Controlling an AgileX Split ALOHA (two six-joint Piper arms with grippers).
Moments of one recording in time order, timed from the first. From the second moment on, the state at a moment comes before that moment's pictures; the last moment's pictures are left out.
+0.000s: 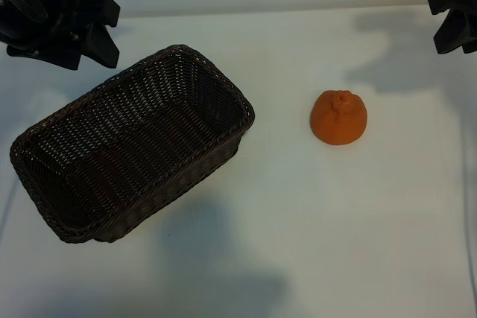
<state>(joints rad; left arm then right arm) -0.21 1.55 -1.46 -0.26 1.18 0.00 -0.02 1.51 -1.42 0.28 1.22 -0.08</state>
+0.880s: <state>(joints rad) -0.21 1.55 -1.46 -0.26 1.15 0.00 -0.02 1.51 -1.42 0.28 1.22 -0.08</state>
